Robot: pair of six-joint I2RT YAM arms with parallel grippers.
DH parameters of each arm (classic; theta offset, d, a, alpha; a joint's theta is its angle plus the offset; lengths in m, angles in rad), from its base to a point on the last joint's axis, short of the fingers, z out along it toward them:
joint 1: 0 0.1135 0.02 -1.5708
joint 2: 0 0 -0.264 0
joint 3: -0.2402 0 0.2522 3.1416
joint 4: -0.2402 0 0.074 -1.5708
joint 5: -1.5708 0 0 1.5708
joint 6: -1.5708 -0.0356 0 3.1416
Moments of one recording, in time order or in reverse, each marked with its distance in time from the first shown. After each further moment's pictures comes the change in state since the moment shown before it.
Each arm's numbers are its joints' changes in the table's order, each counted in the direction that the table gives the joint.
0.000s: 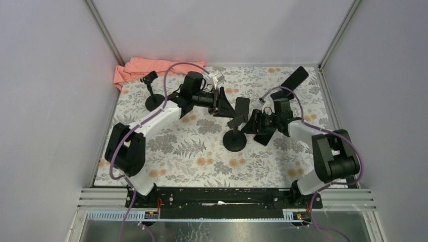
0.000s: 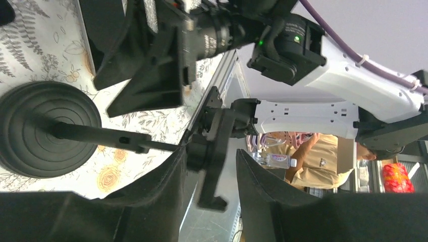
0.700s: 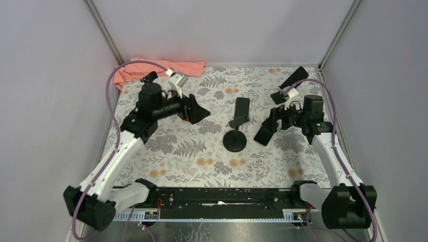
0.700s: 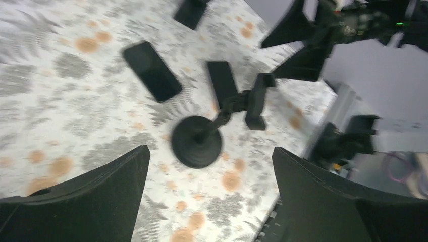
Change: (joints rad) left arm 0.118 -0.554 0.179 -0.196 0.322 -0.512; right arm -0.216 -0.481 -0.065 -0.386 -0.096 0.590
